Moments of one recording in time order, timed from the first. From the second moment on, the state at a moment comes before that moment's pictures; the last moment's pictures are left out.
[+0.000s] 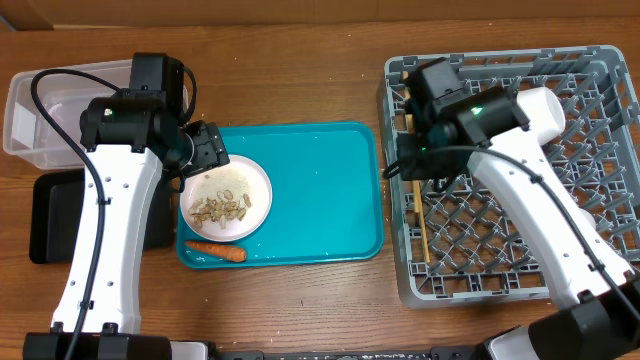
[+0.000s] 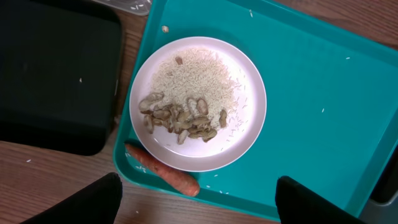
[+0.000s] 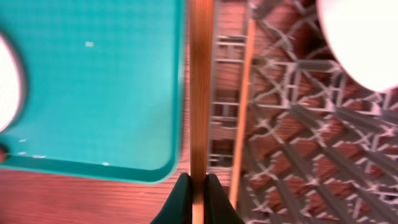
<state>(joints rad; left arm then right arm) -0.04 1.55 1.58 -1.34 -0.03 -0.42 0.38 1.65 1.59 -1.31 -0.03 0.29</state>
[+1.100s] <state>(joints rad) -0.07 1.56 1.58 -1.32 -0.01 -0.42 0.12 1.46 1.45 -1.17 -0.08 0.24</state>
